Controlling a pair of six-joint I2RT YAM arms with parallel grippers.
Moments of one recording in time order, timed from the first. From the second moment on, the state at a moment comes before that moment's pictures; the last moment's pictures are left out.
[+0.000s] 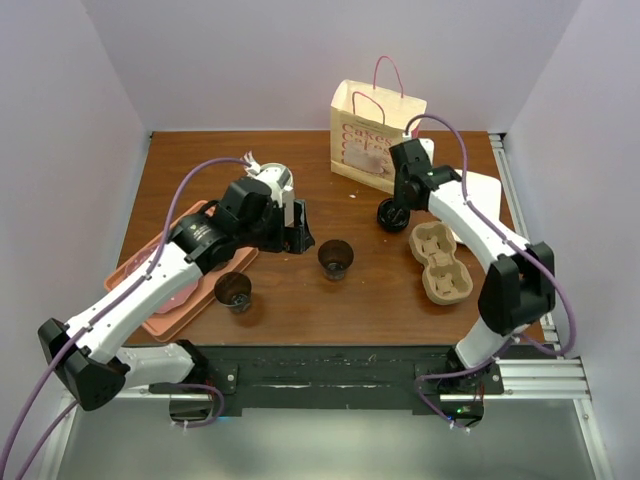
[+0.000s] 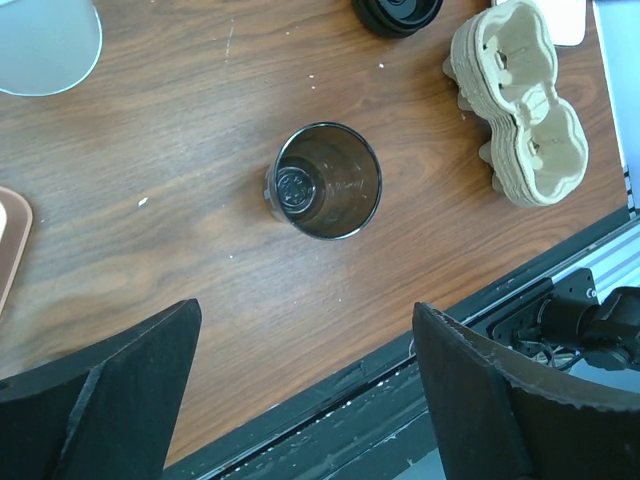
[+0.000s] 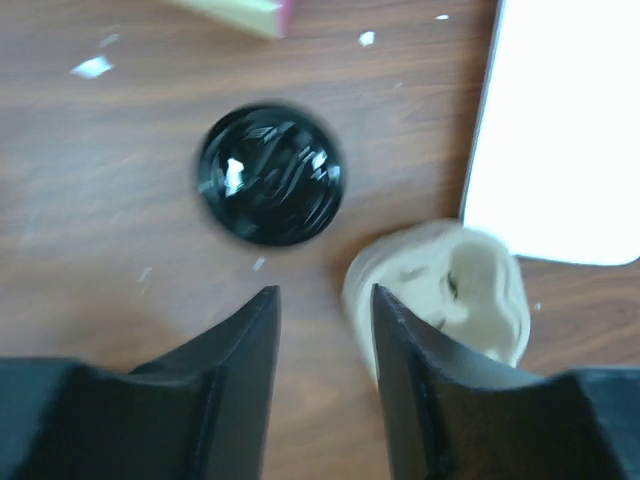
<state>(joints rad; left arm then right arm) -0.70 1.19 1.23 -0.73 0.01 -0.54 0.41 1.63 1.43 -0.75 0.45 0.38</state>
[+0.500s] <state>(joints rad) -0.70 1.15 1.26 -0.75 -0.01 -0.59 0.23 1.94 1.48 -0.57 0.23 0.24</state>
